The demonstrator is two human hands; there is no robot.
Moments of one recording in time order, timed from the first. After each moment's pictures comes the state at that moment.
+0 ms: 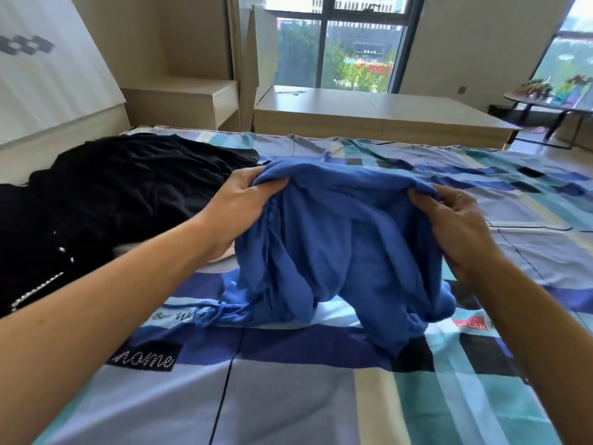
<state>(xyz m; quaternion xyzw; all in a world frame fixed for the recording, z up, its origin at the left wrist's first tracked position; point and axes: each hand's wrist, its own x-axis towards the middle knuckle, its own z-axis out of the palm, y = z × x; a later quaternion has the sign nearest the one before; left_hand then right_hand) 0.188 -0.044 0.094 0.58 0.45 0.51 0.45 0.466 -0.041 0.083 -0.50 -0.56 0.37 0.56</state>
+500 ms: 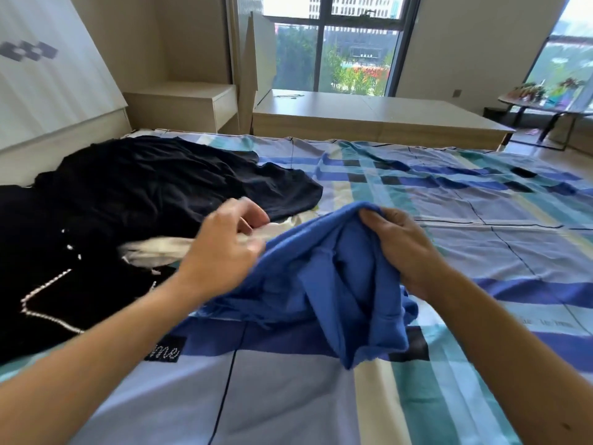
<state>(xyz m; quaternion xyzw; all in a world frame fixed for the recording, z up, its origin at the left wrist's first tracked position) 0.166 -0.089 0.053 0.70 0.58 0.40 0.13 0.416 -0.070 0.069 -0.49 -0.57 0.46 0.47</state>
